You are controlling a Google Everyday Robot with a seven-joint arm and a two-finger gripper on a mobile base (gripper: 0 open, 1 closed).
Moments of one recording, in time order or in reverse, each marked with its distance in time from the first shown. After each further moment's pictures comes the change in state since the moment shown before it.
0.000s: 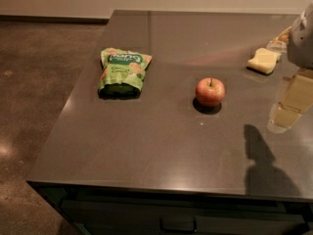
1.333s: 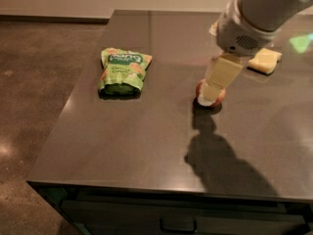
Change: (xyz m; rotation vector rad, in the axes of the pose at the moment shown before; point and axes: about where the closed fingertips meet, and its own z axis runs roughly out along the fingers) arm -0.107 -0.042 0.040 0.066 -0.158 -0.045
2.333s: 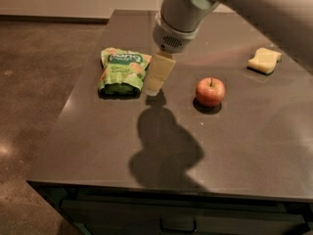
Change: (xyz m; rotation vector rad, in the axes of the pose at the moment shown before) arm -0.101 -0.027 0.085 -0.008 -0.012 -0.049
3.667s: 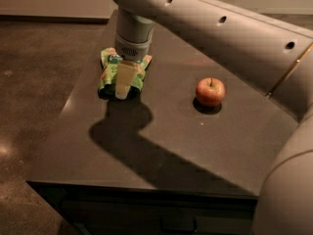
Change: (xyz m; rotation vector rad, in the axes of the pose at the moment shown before) arm -0.062 -0.013 0.093 -0.058 0.061 -0.030
